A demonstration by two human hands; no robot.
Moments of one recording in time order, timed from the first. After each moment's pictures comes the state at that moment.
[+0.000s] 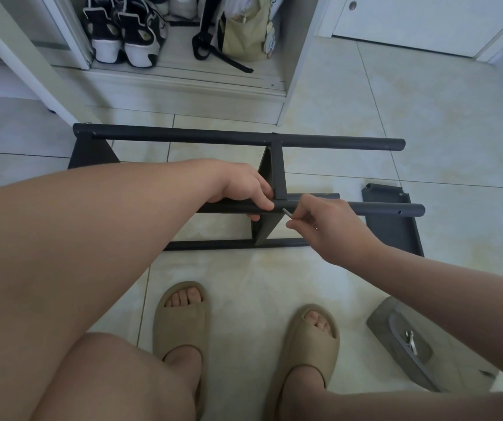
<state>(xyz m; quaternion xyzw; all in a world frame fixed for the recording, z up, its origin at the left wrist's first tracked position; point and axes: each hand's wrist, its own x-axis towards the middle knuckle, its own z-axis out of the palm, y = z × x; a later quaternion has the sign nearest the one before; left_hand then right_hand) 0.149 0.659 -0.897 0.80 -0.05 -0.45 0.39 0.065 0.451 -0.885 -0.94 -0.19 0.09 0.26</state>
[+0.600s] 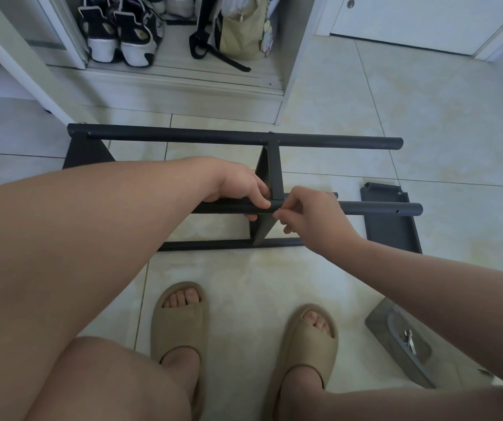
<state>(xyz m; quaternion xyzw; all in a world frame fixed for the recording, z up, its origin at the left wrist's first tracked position) 0.152 0.658 -0.897 0.79 -0.04 -0.47 0.39 0.079 0.474 -0.893 -0.93 -0.01 0.15 0.33</state>
